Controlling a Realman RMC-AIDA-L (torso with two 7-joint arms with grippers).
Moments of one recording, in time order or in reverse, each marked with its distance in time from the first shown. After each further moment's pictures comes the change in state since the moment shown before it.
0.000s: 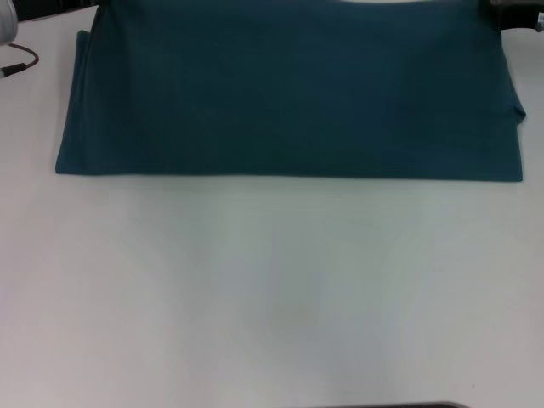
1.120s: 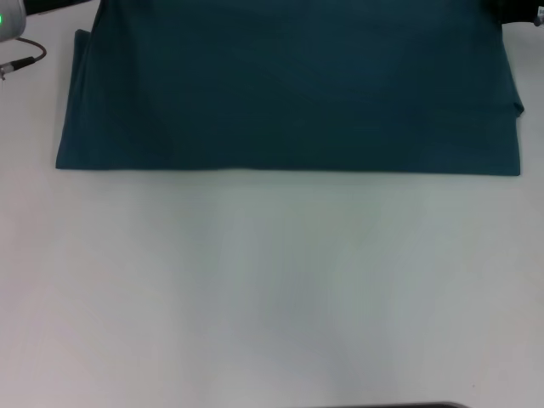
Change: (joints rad) left arm -0.007 -0.006 0.032 0.014 -0.050 -0.046 0.009; right arm 0.008 -0.009 -0.037 0.022 0.034 0.048 -0.018
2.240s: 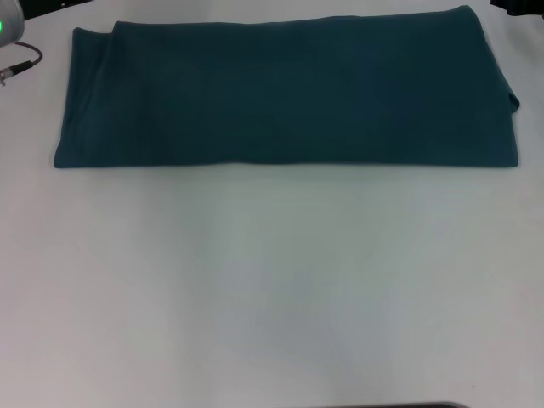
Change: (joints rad) left arm 0.036 -0.046 0.039 -0.065 -0.034 -0.063 0.014; right arm -0.010 0.040 -0.012 -0.045 0.025 0.125 -0.001
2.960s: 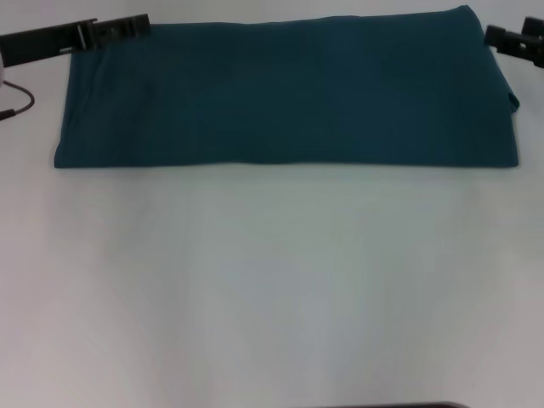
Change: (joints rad) left arm 0.138 -0.011 0.006 -0.184 0.001 0.433 -0.022; right arm -0.247 -0.004 -0.001 -0.188 0.156 -0.581 0.036
